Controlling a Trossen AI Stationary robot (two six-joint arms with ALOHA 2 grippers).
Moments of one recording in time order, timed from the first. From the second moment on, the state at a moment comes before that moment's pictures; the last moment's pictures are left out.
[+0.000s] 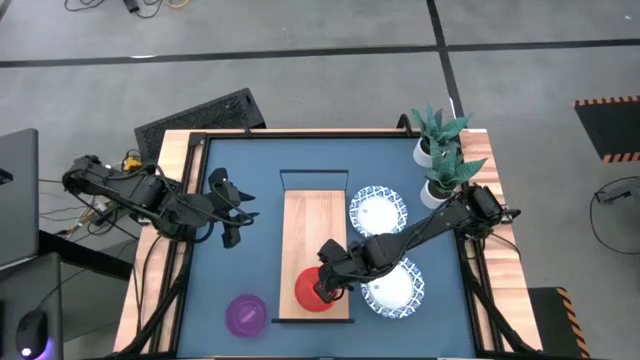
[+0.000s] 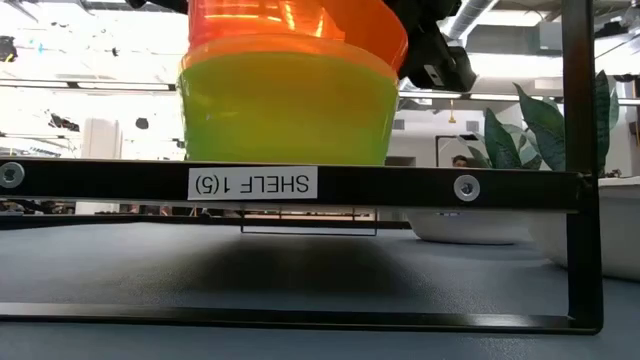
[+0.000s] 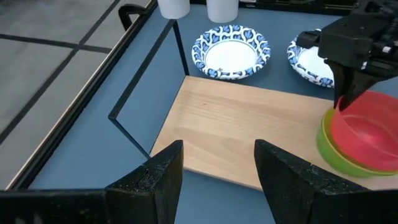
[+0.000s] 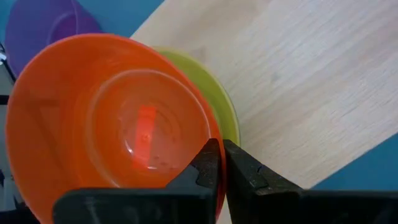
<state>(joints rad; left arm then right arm) -0.35 0.97 1.11 -0.82 -0.56 -0.35 0.40 1.95 1.58 -0.70 0.17 1.10</state>
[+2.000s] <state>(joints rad) -0.78 1.28 0.57 -0.38 -0.05 -1.07 0.41 1.92 1.79 -0.97 0.21 0.99</state>
